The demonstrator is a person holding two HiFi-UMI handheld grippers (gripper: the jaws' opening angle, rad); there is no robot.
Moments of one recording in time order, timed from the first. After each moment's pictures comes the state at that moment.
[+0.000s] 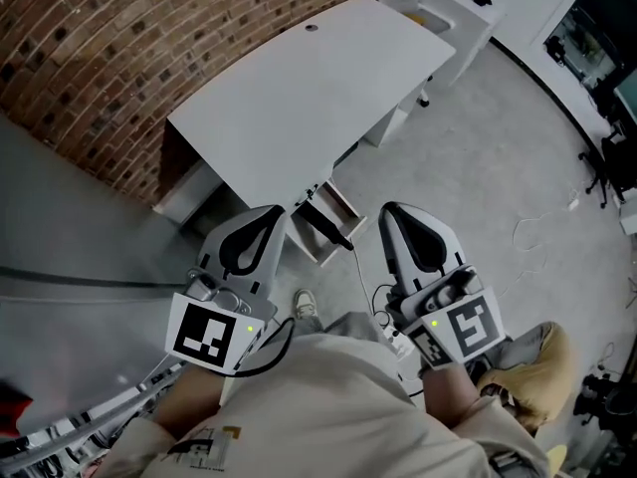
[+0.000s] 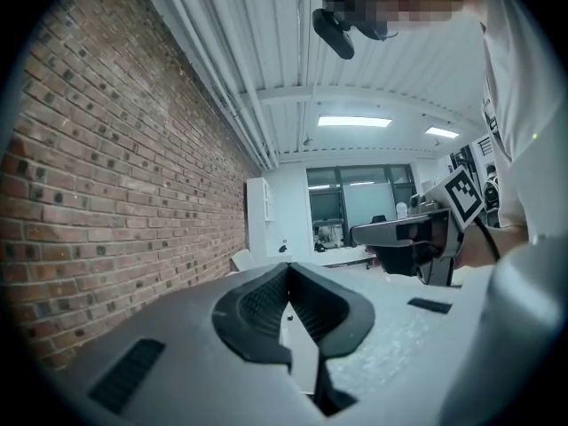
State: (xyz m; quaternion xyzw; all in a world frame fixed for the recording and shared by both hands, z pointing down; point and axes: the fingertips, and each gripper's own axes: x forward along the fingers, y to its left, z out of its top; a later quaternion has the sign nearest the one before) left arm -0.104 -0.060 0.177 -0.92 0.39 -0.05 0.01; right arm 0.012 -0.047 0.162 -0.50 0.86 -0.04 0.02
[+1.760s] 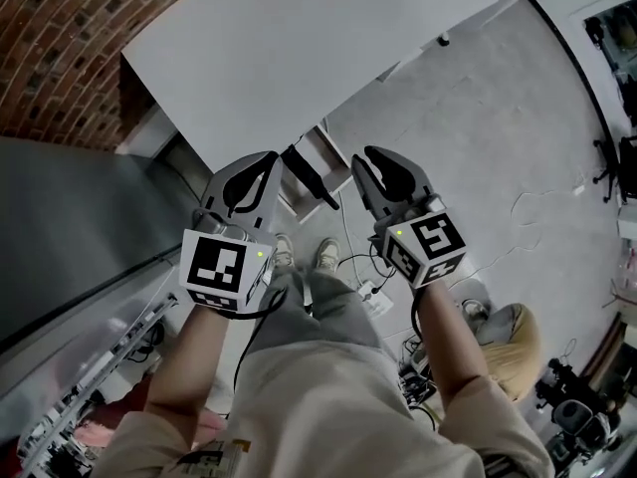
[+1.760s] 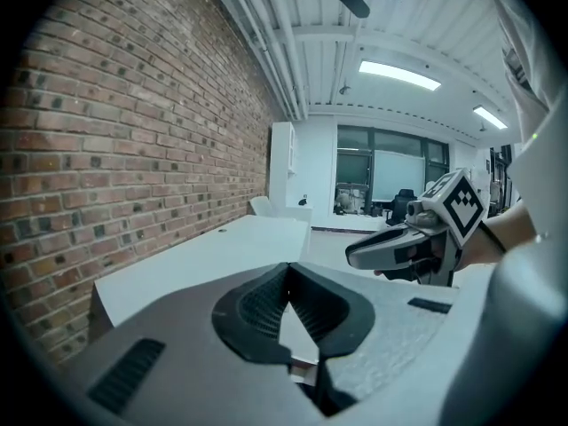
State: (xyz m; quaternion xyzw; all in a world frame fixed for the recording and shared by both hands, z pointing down) left arm -0.060 -0.213 0.383 -0.88 0.44 -0.15 -0.11; right arm 0.052 -0.216 0.411 -0.43 0.87 -0.17 -0.14
